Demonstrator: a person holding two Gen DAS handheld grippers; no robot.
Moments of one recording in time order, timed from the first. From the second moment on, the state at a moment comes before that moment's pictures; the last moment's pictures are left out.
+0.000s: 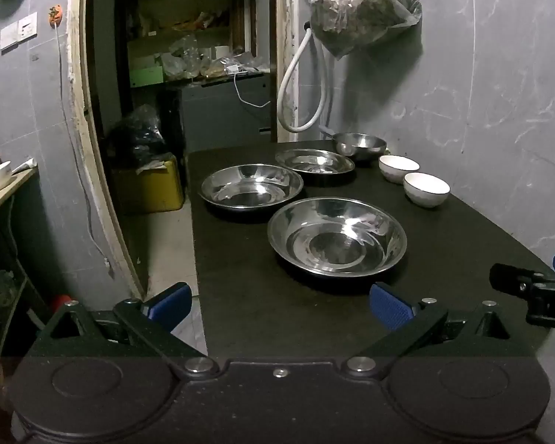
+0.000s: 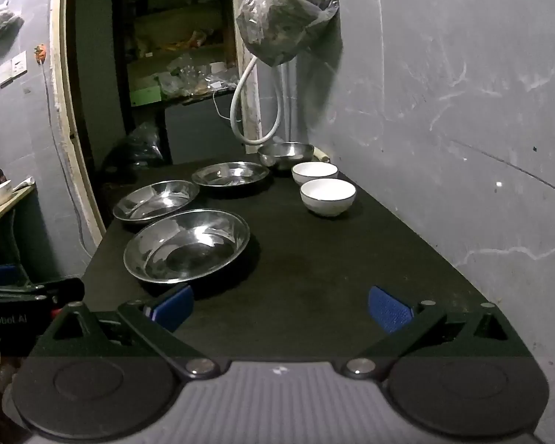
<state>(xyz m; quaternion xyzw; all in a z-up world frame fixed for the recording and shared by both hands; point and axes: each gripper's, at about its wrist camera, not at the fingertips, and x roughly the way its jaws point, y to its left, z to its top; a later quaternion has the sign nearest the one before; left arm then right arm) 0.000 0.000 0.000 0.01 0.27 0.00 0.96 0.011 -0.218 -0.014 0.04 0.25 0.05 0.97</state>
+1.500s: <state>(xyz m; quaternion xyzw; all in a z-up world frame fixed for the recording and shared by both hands) -0.007 0.004 0.003 0.01 0.27 0.00 0.96 0.008 -0.212 -0.010 0.03 0.25 0.05 0.97</state>
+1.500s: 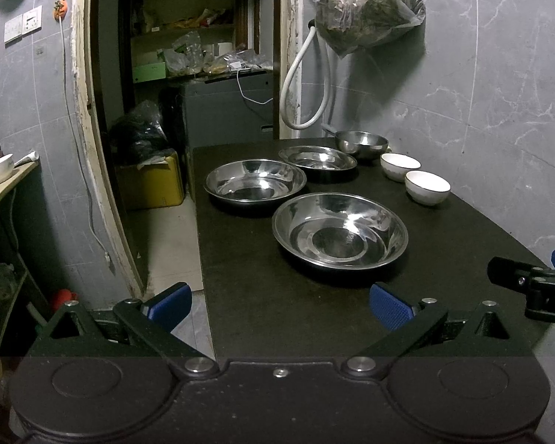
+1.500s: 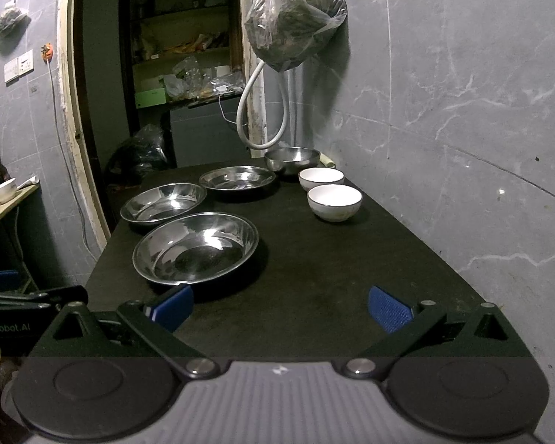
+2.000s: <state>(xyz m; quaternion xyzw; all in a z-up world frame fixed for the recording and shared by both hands) 0.001 -0.001 -0.006 0.01 0.28 0.00 0.96 0.008 -0.210 -0.013 0.03 0.25 0.05 0.97</state>
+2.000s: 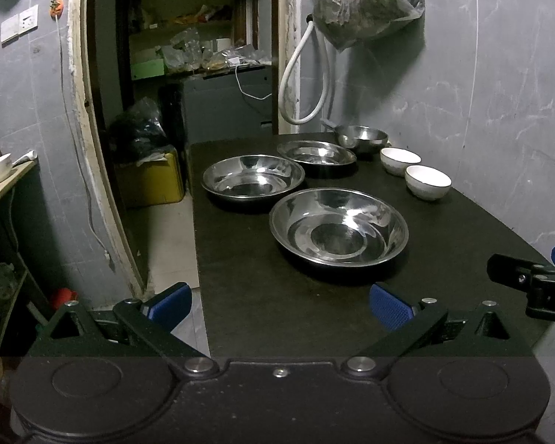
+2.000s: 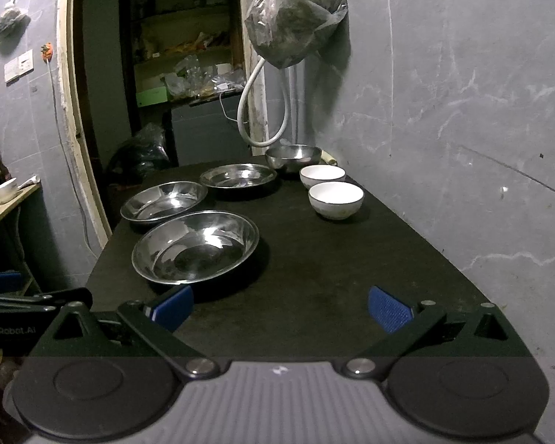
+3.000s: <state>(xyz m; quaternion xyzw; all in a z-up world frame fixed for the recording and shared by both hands) 0.040 -0.018 -0.017 0.01 0.32 0.02 0.95 0.057 -0.228 -0.020 0.04 0.28 0.09 0.96</state>
